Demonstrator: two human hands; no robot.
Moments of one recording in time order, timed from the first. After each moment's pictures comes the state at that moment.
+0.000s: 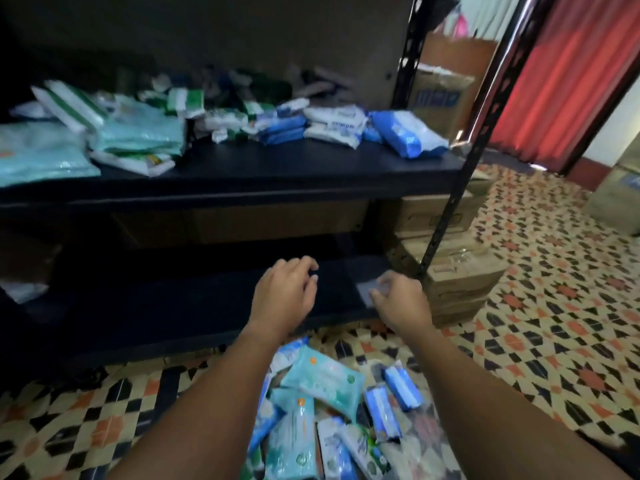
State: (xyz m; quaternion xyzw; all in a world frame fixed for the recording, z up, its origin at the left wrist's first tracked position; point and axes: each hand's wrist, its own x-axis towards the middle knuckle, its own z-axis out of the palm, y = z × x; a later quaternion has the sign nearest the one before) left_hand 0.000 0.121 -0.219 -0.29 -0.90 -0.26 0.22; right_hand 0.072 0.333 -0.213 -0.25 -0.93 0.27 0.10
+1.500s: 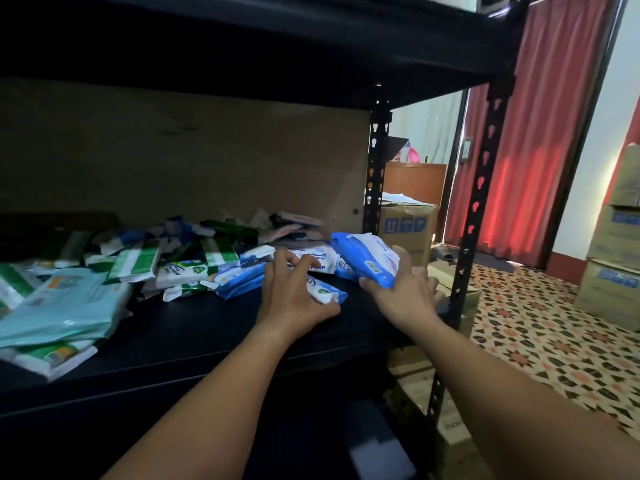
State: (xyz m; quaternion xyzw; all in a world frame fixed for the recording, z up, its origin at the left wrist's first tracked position) left_hand -0.163 0.233 -0.044 -0.28 -0.86 -0.37 0.23; right_hand -0.093 0.422 -0.032 -0.27 -0.89 0.25 0.28
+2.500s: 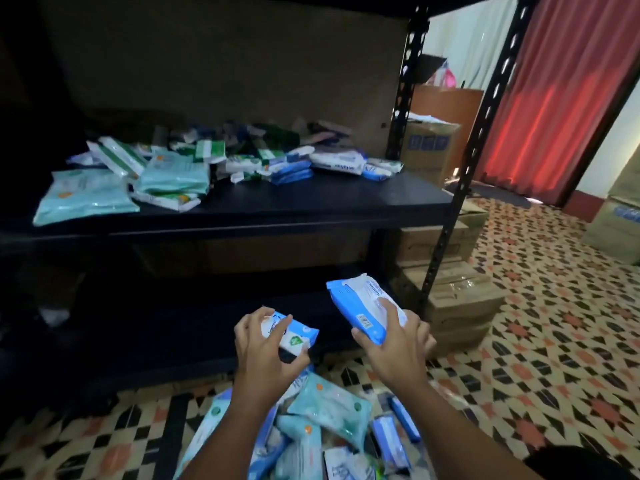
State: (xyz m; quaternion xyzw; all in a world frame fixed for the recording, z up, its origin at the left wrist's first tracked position) left_hand 0.054 0.069 -0.269 -0.19 -0.88 -0.36 0.23; right_hand 0.113 0.293 -0.235 -0.26 -0.93 0.18 0.20
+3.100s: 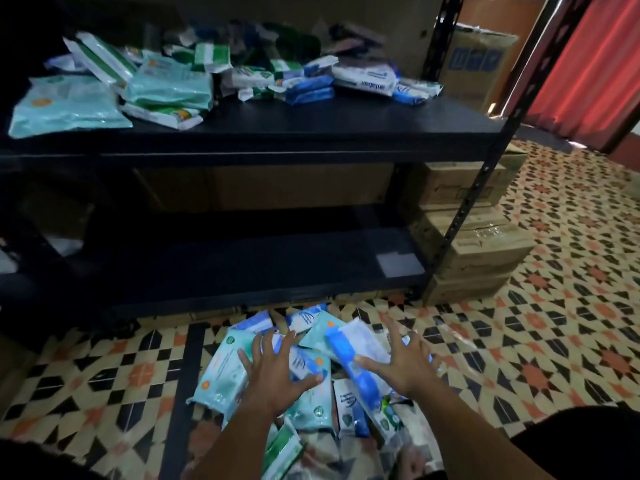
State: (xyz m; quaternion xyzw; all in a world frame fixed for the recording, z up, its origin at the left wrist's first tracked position) left_hand 0.105 0.041 -0.389 -0.12 -0.95 -0.24 -0.14; right_hand 0.161 0.300 -0.341 -0.24 -0.92 0.27 -0.16
